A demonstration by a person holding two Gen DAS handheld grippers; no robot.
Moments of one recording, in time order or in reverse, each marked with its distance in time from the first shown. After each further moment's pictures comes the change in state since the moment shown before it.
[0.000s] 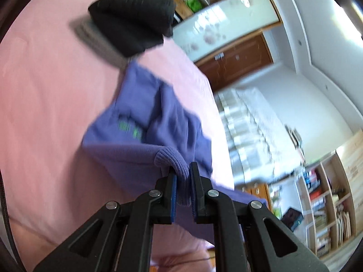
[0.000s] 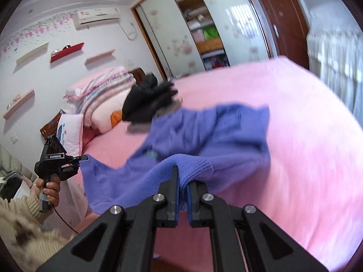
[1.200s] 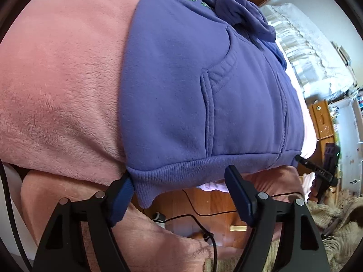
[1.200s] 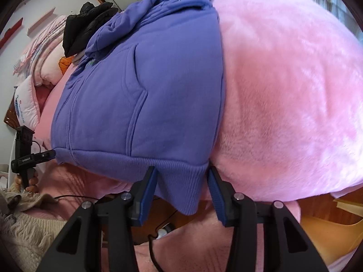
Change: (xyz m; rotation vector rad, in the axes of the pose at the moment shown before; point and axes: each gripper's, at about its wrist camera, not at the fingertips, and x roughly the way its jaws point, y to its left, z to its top) left arm 0.048 0.128 -0.139 0.199 0.490 0.333; right arm 0.038 -0.064 -0.193 0.273 0.544 -0.162
